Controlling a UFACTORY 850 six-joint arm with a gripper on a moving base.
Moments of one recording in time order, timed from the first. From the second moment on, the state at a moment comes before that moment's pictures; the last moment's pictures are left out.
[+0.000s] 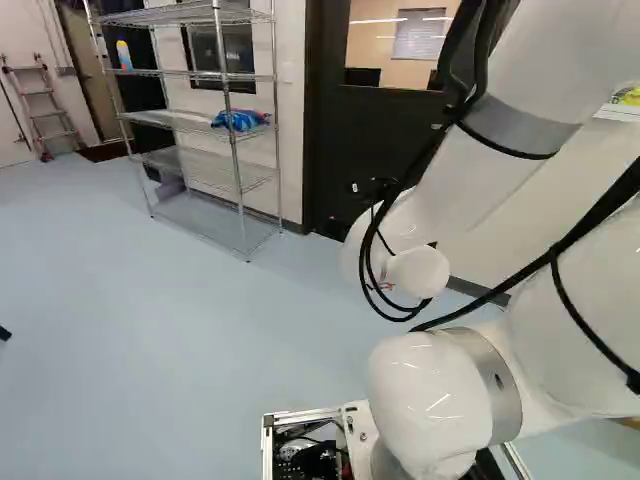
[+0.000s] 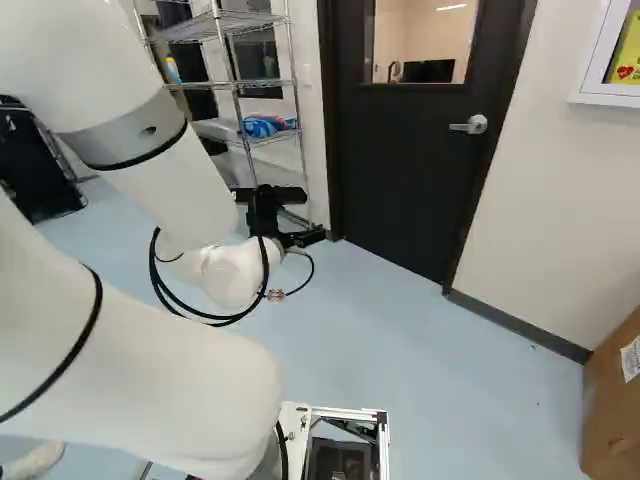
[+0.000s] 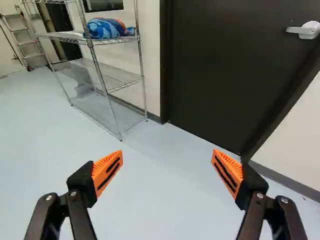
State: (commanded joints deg) arm 0.0 16.0 -5.0 0.0 50.0 0.0
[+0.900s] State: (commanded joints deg) arm 0.0 16.0 -5.0 0.0 50.0 0.0
